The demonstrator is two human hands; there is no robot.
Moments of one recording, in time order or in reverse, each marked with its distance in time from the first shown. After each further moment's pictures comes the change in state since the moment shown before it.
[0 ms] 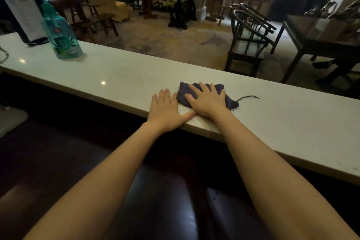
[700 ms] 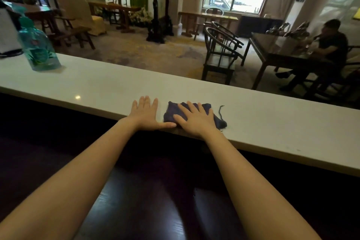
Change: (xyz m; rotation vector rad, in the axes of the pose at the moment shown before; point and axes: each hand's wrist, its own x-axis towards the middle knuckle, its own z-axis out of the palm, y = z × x) left_hand -0.001 -0.006 -0.014 -0.010 -0.161 0.130; right_hand -0.082 0.020 0.002 0.039 0.010 0.017
